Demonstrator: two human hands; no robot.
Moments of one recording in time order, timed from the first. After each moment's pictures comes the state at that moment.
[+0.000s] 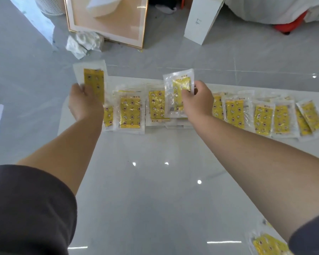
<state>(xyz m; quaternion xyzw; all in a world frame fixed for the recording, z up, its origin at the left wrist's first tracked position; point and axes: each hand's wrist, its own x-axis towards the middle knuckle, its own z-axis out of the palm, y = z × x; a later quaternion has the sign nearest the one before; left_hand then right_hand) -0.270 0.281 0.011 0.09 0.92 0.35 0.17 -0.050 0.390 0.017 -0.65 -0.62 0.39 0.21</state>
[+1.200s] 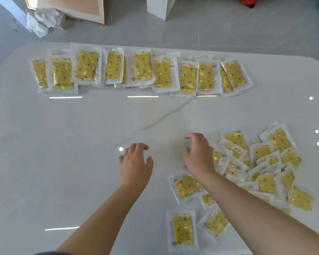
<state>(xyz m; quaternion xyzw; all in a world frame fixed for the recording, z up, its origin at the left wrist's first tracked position) 0.108 0.151 0.026 0.41 0.84 0.12 0.33 0.263 0.248 0.024 -0.63 -0.71 0.32 -0.02</state>
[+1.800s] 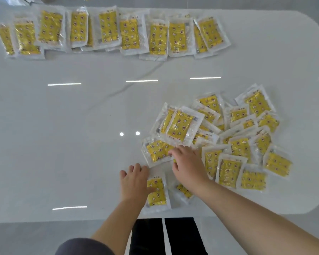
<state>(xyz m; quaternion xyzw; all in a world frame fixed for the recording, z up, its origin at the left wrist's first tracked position) 0.259 0.051 0.009 0.53 0.75 -0.22 0.32 0.399 0.162 0.024 -0.43 -0.83 0.32 -0.18</state>
